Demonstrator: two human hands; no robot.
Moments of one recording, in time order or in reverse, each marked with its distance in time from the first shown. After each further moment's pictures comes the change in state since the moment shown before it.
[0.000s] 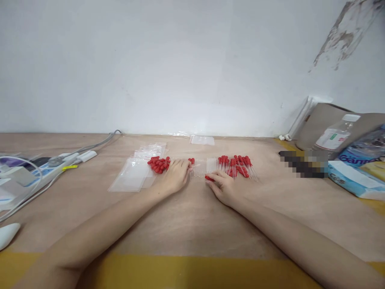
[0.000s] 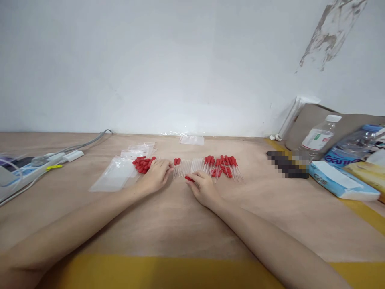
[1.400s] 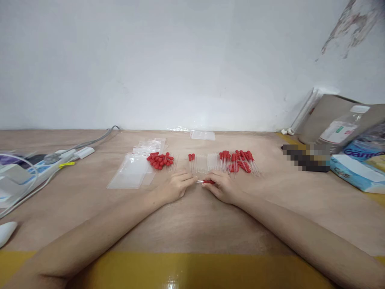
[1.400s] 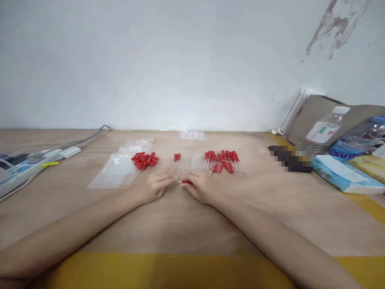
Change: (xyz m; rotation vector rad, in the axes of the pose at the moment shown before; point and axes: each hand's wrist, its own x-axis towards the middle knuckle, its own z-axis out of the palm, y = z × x) left_hand -0.032 -0.004 0.015 -0.168 0.136 0.477; right_hand 0.005 -0.007 -0.001 0.079 -0.179 -0.162
